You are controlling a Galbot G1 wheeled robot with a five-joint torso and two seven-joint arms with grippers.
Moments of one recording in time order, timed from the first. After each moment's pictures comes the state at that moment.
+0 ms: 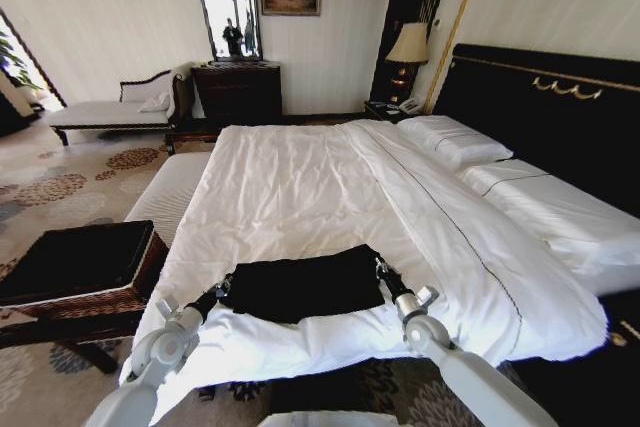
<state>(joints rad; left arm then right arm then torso) 1.49 -1.06 -0.55 -1.87 -1.05 0.30 0.03 -1.24 0.87 0.06 1.66 1.11 0.34 0.09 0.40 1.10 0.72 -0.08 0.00</state>
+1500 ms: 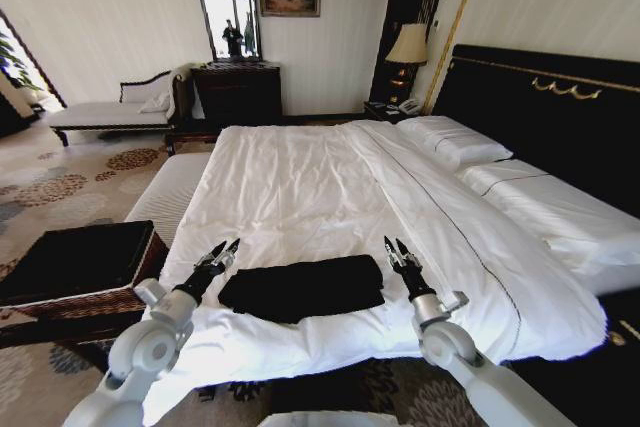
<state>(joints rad) 1.36 -1.09 -0.49 -2.04 -0.84 0.39 -0.10 -1.22 0.87 0.14 1.83 1.00 0.26 0.21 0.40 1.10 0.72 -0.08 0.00</state>
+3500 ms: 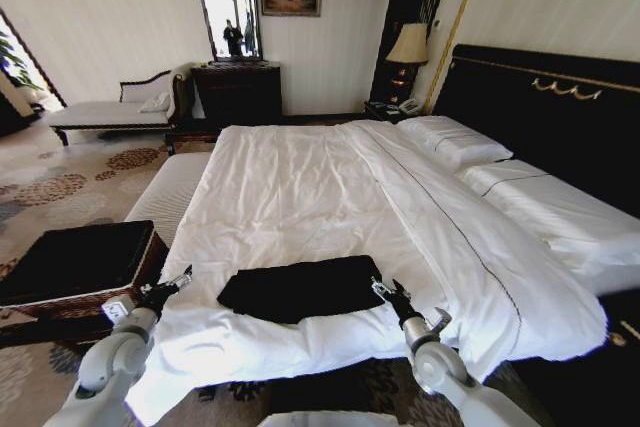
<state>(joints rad) 1.53 -1.13 -0.81 -1.99 -0.75 0.33 -0.12 -1.41 0.87 0.17 1.84 1.14 0.23 0.25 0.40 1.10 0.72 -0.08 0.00</state>
